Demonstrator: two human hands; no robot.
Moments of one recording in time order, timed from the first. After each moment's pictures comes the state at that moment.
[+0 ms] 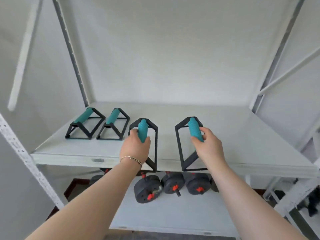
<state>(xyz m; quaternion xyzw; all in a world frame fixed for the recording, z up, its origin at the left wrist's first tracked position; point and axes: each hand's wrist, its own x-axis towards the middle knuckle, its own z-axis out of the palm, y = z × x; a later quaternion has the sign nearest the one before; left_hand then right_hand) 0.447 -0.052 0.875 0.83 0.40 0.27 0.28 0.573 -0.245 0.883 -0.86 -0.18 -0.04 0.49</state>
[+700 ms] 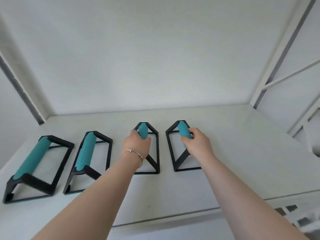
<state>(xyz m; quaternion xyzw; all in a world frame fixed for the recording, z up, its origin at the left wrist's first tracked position) 0.629 0.092 0.859 0.85 0.36 0.11 0.36 0.719 -0.096 0.855 -0.89 -0.08 0.03 0.44</state>
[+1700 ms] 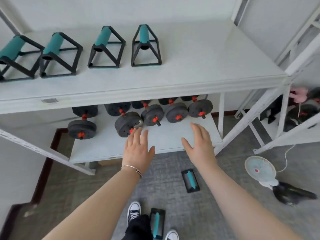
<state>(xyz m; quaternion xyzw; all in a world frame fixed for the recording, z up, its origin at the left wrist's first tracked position) 0.372 -0.203 0.687 0.97 0.19 0.06 0.12 0.478 -0.396 0.682 -0.91 -0.25 -0.08 0.33</state>
